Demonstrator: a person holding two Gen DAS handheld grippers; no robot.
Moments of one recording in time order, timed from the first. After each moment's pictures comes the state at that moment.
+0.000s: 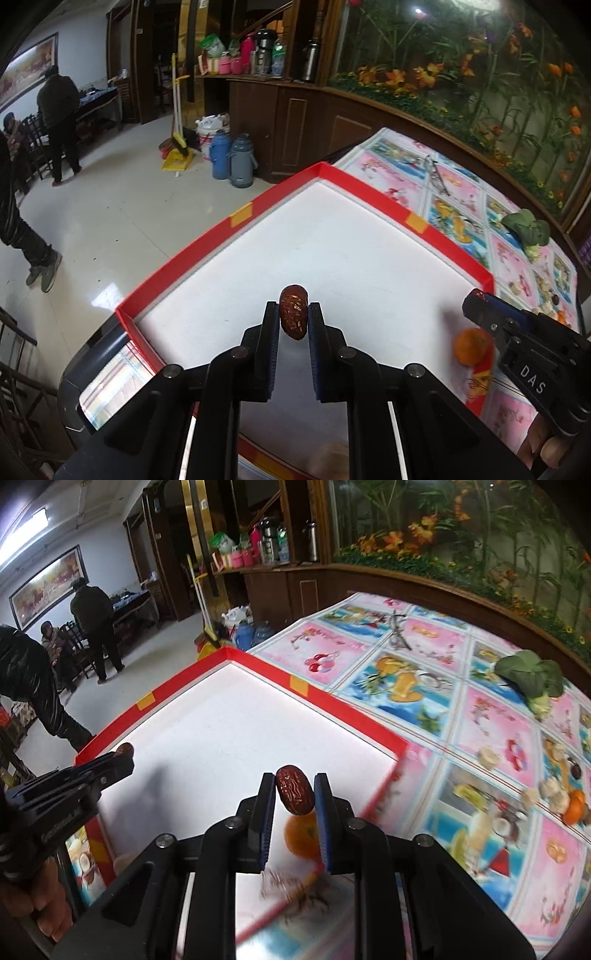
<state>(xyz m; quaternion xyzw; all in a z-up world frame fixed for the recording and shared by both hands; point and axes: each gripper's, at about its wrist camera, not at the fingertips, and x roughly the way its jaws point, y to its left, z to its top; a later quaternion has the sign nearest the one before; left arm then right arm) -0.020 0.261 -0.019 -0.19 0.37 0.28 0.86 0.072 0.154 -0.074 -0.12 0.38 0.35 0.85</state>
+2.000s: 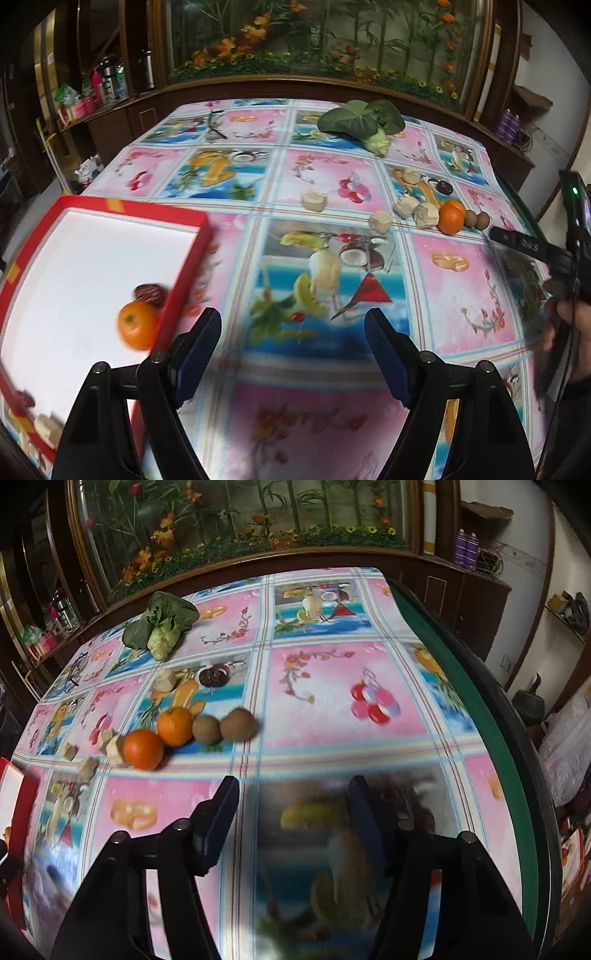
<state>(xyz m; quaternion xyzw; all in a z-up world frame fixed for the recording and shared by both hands) 0.084 0.041 -0.027 -0.06 0.43 0.07 0.90 0.193 -0.212 -0.098 0.03 0.42 0.04 0.91</state>
